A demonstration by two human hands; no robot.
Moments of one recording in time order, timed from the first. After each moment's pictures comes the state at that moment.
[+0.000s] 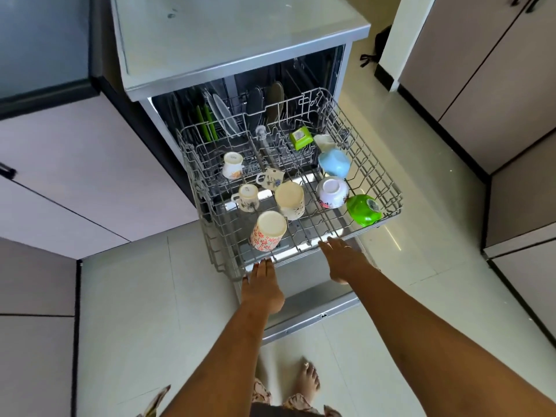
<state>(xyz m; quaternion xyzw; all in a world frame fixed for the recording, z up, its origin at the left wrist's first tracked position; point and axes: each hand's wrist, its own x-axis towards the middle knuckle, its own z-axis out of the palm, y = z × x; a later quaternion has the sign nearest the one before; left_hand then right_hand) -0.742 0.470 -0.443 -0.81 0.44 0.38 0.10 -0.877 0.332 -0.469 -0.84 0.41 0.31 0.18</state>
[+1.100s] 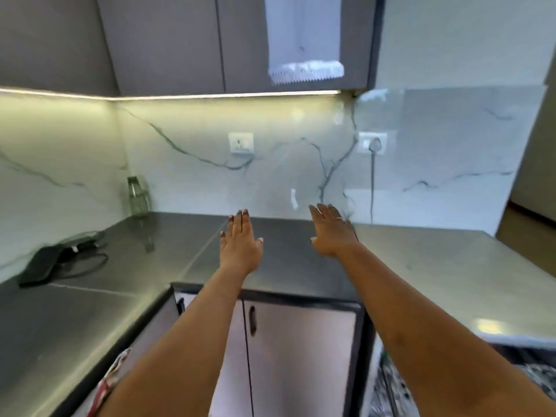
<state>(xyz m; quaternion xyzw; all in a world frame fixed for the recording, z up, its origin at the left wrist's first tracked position) -0.213 0.617 -0.065 -0.93 0.27 -0.10 -0.24 -0.303 0.443 -0.039 -0.97 0.20 -0.14 0.05</state>
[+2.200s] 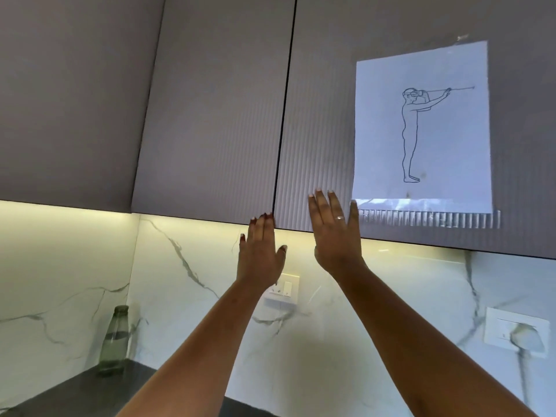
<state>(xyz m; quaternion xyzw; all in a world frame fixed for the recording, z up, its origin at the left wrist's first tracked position) 0.191 0.469 0.163 -0.83 0.25 -0.42 -0.28 0.138 0.333 0.202 -0.81 0.12 -0.52 -0.26</state>
